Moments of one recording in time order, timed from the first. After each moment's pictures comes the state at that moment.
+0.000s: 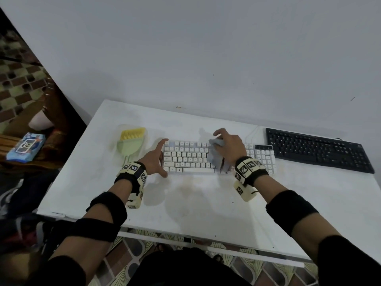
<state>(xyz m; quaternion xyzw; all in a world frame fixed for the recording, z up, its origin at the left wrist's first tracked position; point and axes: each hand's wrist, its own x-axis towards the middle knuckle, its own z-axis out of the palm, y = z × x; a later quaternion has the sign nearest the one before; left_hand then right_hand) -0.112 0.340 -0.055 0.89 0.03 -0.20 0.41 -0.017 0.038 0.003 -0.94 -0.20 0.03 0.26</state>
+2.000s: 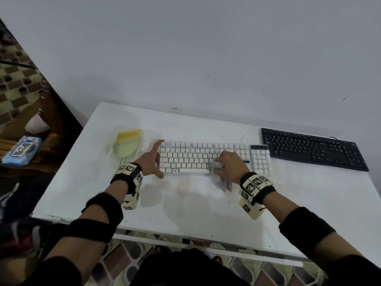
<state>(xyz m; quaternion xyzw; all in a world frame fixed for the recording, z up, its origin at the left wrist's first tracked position) -0.110 0.341 -0.057 0.89 0.03 -0.20 0.41 -0.064 0.008 -0.002 -0.95 -0.26 0.14 0.13</state>
